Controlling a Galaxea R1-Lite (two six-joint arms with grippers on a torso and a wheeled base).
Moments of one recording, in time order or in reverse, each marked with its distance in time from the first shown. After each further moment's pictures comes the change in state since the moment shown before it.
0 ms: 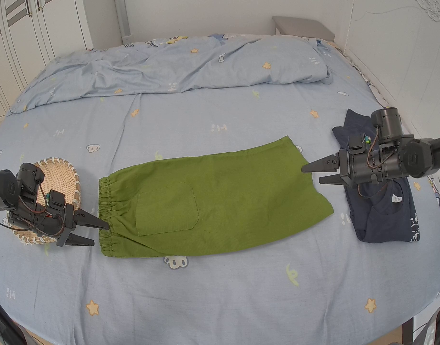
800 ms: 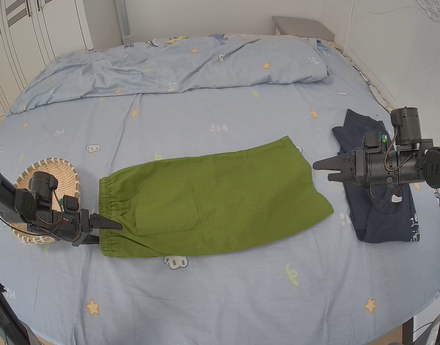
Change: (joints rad) left arm -0.042 0.124 0.092 -0.364 0.000 -0.074; right arm -0.007 -0.150 0.169 -0.120 0.033 0.031
